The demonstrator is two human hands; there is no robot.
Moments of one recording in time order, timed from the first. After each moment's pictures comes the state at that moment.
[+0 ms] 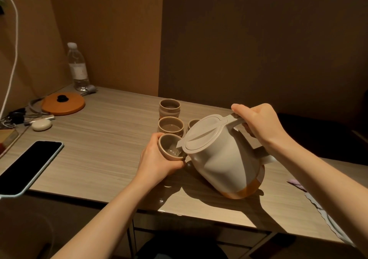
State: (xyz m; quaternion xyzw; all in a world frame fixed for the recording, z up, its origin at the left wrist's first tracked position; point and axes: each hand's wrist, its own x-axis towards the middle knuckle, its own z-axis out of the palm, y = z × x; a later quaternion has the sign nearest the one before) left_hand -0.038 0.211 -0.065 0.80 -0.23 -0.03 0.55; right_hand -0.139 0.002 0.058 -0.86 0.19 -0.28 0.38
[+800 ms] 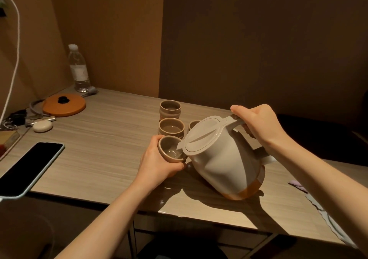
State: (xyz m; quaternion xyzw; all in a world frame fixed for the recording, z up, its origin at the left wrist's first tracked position) left_hand -0.039 0.213 -0.066 0.80 -0.22 -0.04 0.56; right_hand -0.137 0.001 0.057 -0.87 0.19 -0.27 0.37
